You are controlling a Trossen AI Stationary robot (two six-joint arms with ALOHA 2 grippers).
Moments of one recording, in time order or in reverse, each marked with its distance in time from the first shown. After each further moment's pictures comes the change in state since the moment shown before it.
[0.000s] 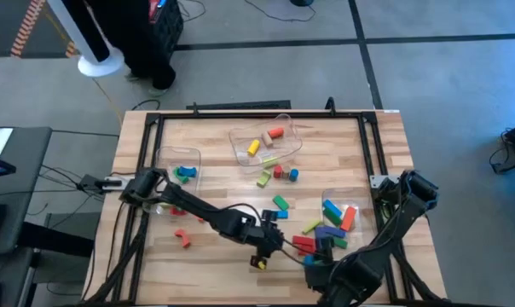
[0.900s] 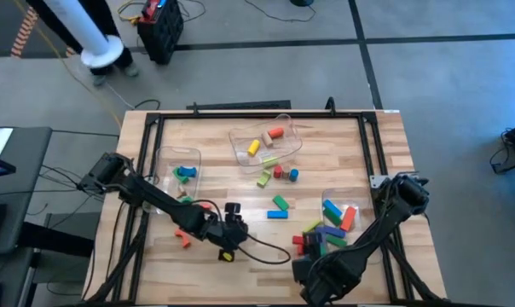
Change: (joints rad) left arm -0.095 -0.362 -0.469 0.048 -0.162 -0.176; right arm -0.075 0.081 0.000 0.019 0.005 -0.092
